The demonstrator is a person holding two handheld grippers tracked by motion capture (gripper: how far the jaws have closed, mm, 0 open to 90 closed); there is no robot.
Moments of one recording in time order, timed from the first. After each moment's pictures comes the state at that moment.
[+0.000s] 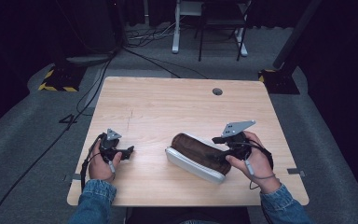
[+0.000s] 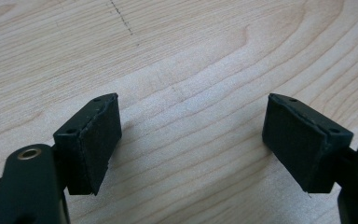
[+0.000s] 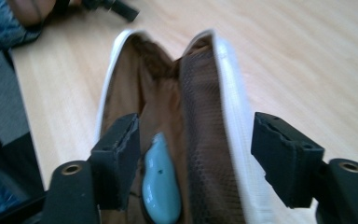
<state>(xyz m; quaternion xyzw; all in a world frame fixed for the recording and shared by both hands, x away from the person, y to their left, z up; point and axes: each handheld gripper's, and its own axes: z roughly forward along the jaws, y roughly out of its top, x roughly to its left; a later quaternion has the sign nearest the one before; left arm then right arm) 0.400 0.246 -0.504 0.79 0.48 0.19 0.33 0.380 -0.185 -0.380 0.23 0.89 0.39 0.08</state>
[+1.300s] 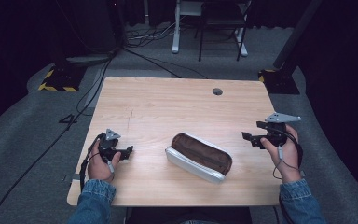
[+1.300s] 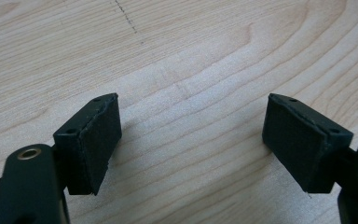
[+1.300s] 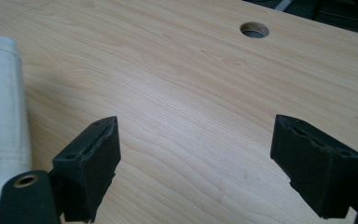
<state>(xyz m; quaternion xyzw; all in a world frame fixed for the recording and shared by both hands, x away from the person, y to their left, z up) 0.400 0.249 -0.505 0.79 0.48 0.18 0.33 0.425 -0.310 -0.408 0.41 0.79 0.40 0.20</state>
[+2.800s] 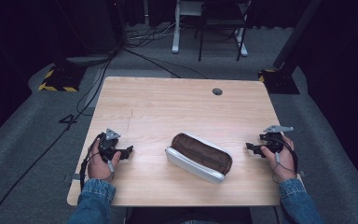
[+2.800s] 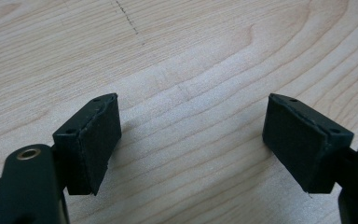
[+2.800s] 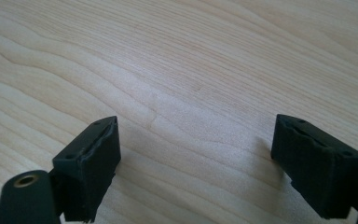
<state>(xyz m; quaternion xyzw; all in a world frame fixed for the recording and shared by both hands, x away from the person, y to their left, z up) 0.401 0.249 -0.504 0.79 0.48 0.18 0.33 0.450 -0.350 -0.500 0.45 0.80 0.34 0.18</state>
